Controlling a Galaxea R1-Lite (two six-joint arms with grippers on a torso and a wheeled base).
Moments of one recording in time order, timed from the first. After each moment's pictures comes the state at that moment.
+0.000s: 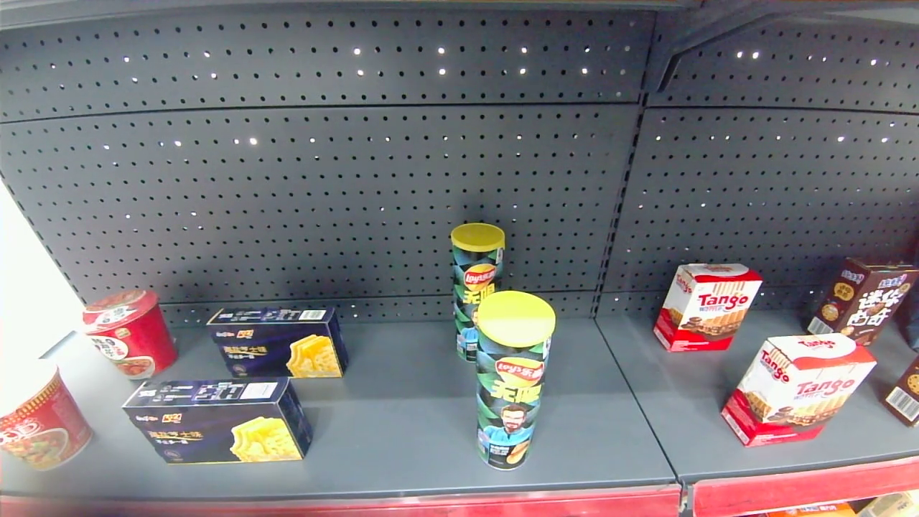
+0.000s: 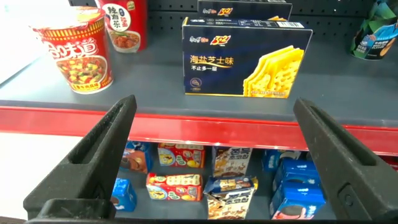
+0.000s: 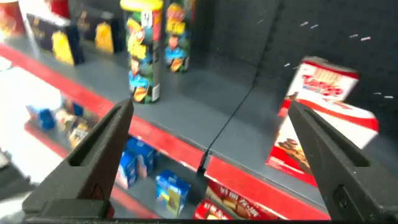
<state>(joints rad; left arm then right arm) 0.00 0.00 0.00 0.00 0.10 -0.05 0.19 0.34 -0.30 -0.07 0.38 -0.14</state>
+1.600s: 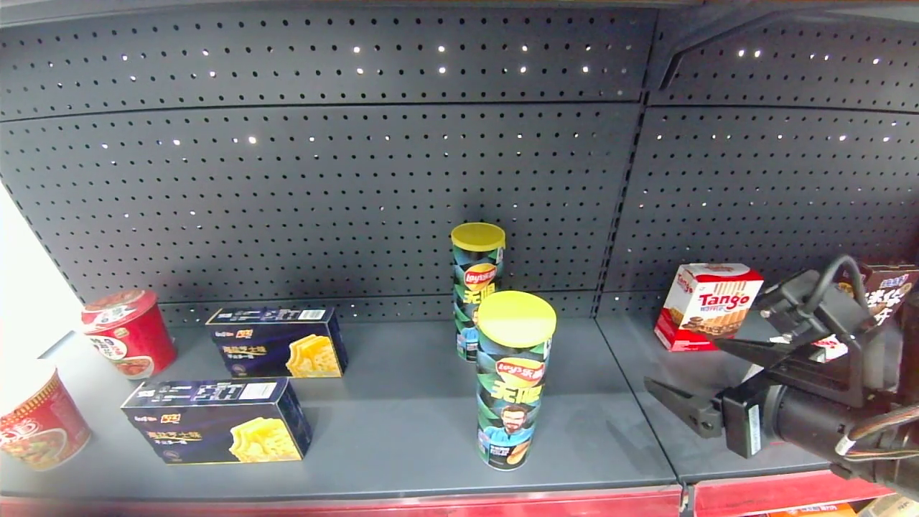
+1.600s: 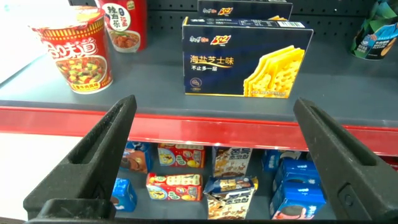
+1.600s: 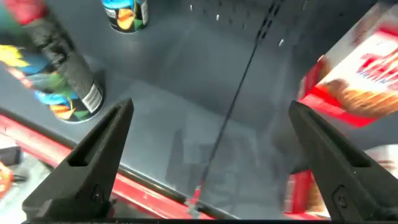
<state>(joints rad) 0.00 0.00 0.00 0.00 0.10 -0.05 0.59 1.33 -0.51 -0.49 -0.19 -0.06</state>
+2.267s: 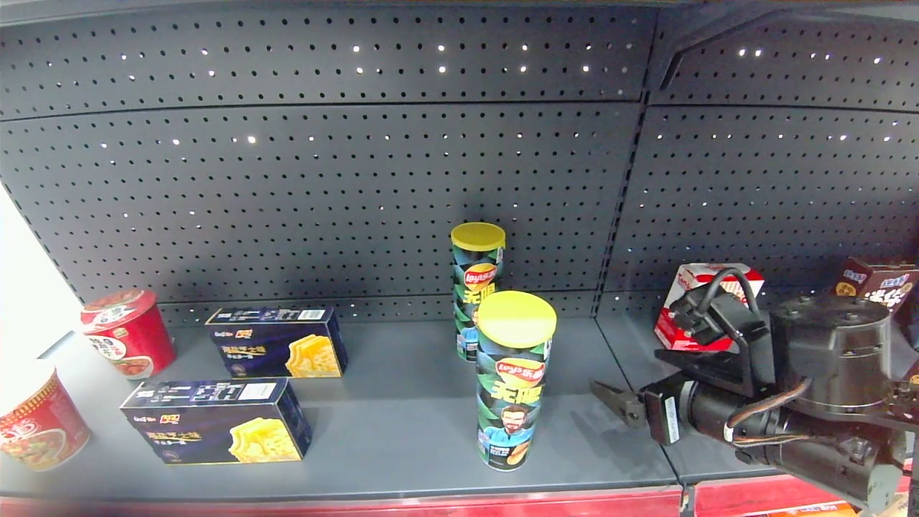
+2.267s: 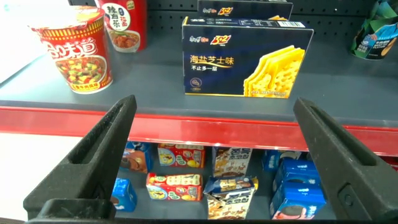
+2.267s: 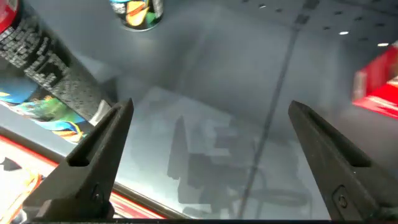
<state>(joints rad) 0.00 0.00 0.00 0.00 0.10 -0.05 0.64 1.55 -0.55 -0.61 -0.19 0.04</state>
